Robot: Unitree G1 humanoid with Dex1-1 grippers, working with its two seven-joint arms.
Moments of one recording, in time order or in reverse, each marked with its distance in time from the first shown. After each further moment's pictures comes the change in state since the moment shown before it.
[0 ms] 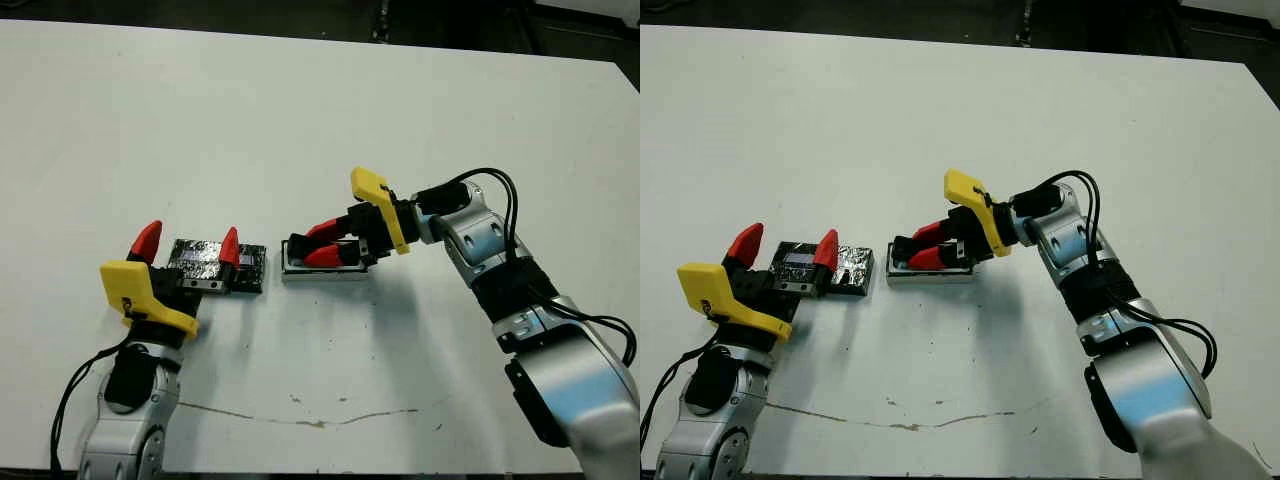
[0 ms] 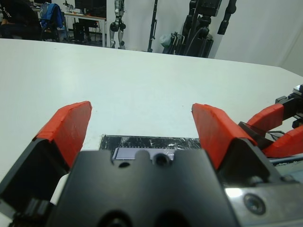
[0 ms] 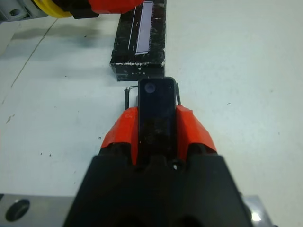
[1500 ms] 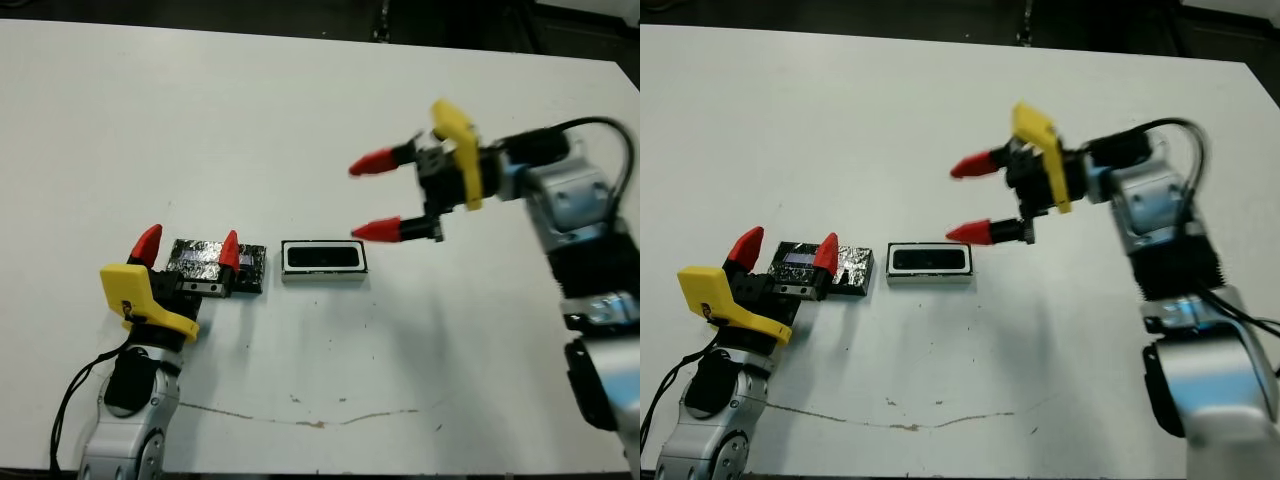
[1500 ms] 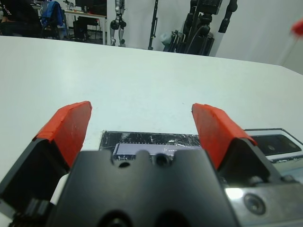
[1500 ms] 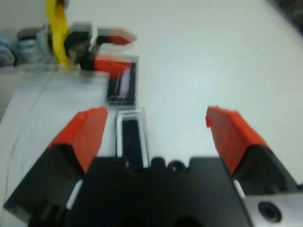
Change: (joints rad) left arm 0.012 0.000 -0.002 -0.003 0.000 -0.002 0.000; right arm 0.059 -0.206 -0.304 -0.408 0.224 0.270 -0.050
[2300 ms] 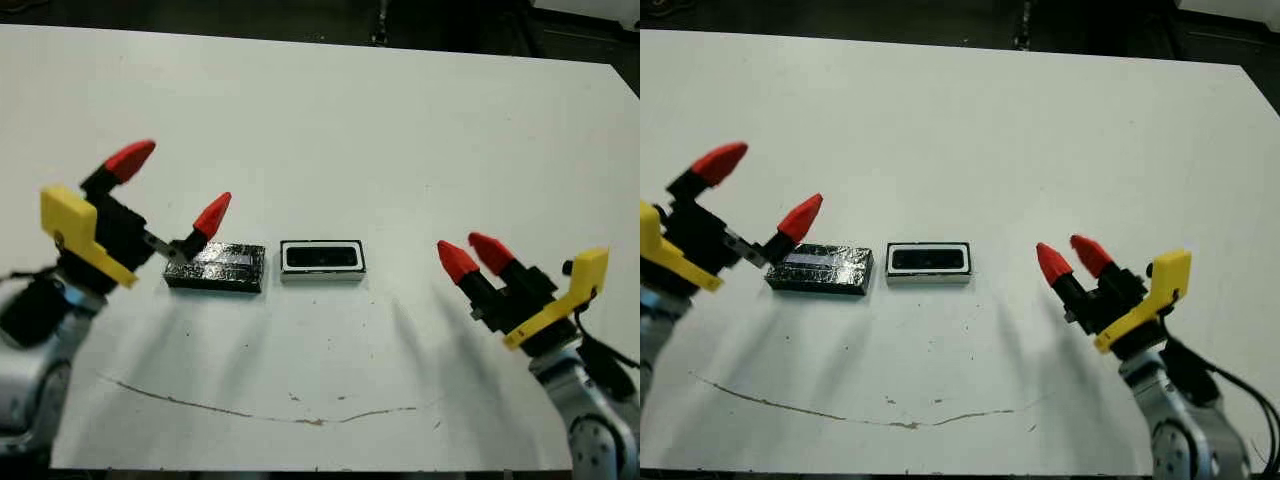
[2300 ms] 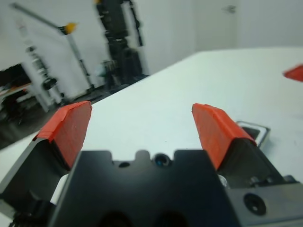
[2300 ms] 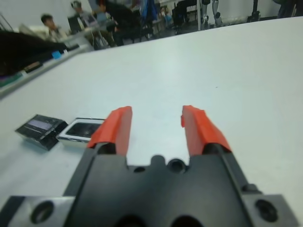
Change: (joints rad) left arm -0.337 0.518 0.153 0.086 -0.190 0.036 -0.569; right arm 0.929 0.337 -0.265 -0.632 0.214 -0.055 -0.811
